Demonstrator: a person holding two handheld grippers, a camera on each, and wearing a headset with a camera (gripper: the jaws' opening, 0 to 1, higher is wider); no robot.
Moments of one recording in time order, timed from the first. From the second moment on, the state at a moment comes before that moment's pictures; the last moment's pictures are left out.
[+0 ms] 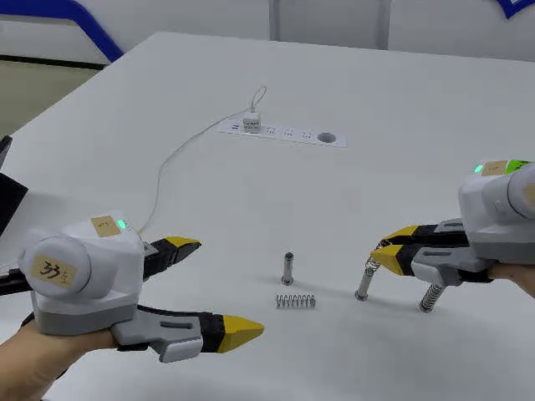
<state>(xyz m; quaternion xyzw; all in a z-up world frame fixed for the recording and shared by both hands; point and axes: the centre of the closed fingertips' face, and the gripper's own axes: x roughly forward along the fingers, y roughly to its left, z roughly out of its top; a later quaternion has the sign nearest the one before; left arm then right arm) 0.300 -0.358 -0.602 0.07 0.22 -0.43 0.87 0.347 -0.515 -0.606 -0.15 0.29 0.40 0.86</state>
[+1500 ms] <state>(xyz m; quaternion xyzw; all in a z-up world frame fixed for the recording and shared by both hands) 0.297 -0.343 -0.604 0.04 0.23 -0.41 0.88 0.351 -0.512 -0.665 -0.19 0.34 0.40 0.83</state>
